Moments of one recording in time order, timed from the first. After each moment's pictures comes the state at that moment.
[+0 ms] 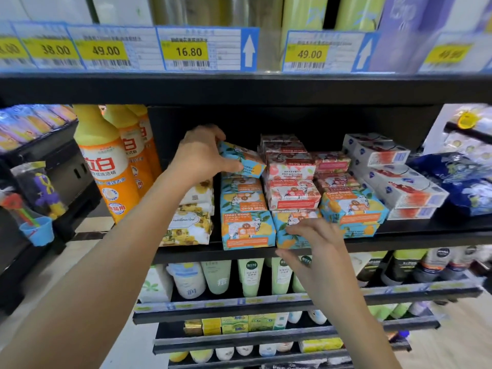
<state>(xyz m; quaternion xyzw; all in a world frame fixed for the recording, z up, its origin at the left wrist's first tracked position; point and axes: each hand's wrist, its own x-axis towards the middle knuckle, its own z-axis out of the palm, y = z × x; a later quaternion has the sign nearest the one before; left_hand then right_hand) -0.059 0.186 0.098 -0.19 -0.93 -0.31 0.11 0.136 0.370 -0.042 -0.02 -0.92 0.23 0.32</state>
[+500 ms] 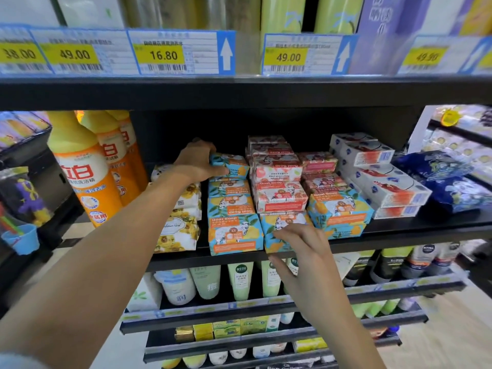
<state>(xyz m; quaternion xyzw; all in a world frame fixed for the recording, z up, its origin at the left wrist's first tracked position) -0.124 0.207 0.062 -0.23 -0.95 -0.20 0.06 0.142 0.367 -0.049 -0.02 -0.92 0.23 0.32</state>
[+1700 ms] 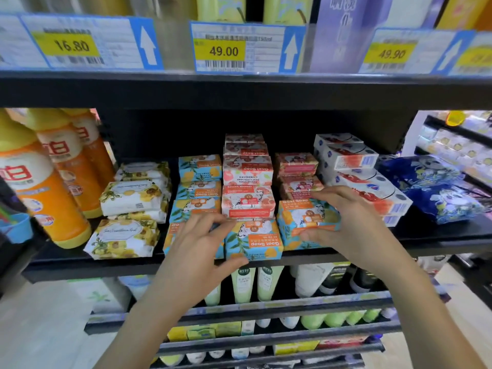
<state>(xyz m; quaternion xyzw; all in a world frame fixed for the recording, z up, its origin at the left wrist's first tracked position) 0.056 0.233 -0.021 -0.35 -0.90 -0.20 0.16 0.132 0.509 0.039 -0.03 -0.96 0.22 0.14</state>
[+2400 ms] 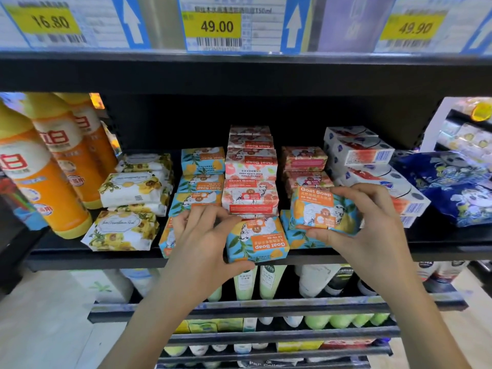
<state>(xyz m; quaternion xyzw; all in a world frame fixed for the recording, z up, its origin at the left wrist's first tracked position) 0.060 0.250 -0.027 -0.32 -0.90 -0.18 0.22 0.139 0.515 0.010 -0.04 -0.90 0.32 0.31</state>
